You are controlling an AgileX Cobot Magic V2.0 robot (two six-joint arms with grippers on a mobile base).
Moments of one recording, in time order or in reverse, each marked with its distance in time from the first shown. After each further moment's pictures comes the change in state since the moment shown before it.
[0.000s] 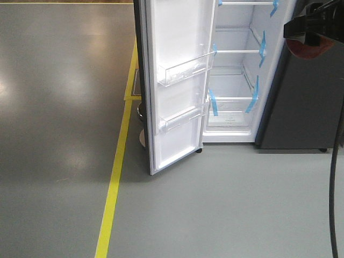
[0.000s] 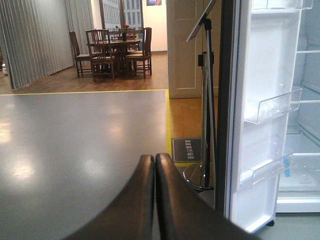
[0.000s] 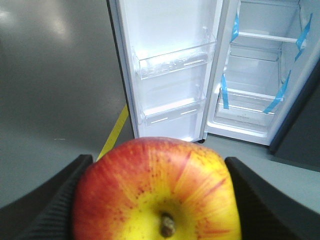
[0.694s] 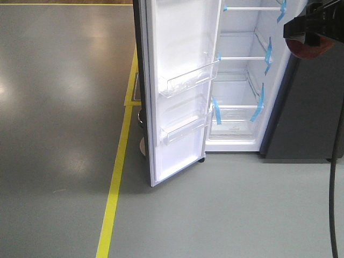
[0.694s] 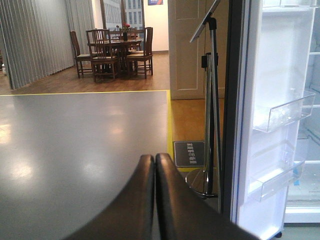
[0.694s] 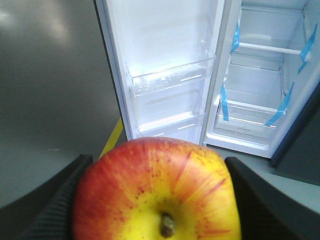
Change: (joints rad) left arm 0.000 0.000 0.000 0.000 0.000 0.000; right arm 0.000 0.000 0.000 0.000 0.000 0.000
